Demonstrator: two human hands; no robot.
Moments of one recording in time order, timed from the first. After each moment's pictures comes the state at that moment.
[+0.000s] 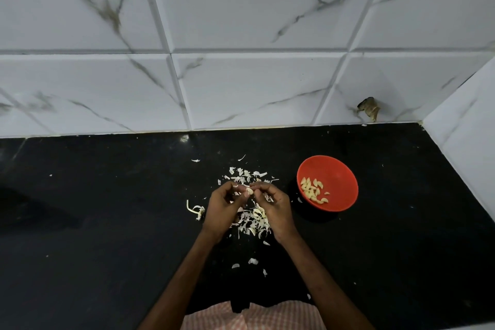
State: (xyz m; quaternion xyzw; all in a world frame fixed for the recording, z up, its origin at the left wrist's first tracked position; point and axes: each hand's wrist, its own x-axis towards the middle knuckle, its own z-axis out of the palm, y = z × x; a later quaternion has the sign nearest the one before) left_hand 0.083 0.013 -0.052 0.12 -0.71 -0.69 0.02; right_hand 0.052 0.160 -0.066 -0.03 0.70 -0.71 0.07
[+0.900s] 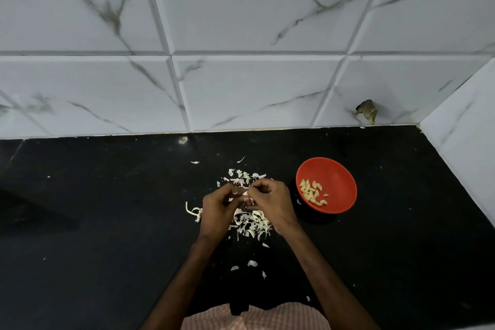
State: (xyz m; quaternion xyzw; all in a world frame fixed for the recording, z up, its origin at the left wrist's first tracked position) left_hand 0.086 0.009 -0.057 0.06 -0.73 -0.68 0.11; right_hand 0.048 0.149 -0.011 0.02 0.73 -0.67 0.15
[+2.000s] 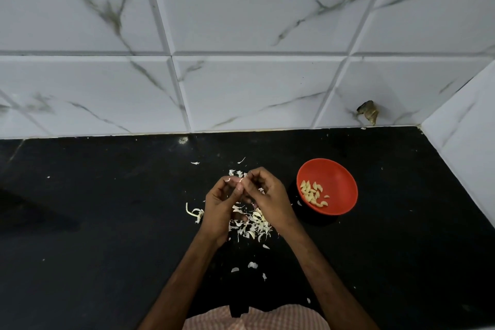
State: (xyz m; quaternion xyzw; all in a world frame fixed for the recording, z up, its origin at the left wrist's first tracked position) left_hand 0.088 0.016 -0.020 0.11 -0.54 -0.84 0.02; right_hand 0.049 0.145 0.011 -0.09 0.74 -0.65 0.12
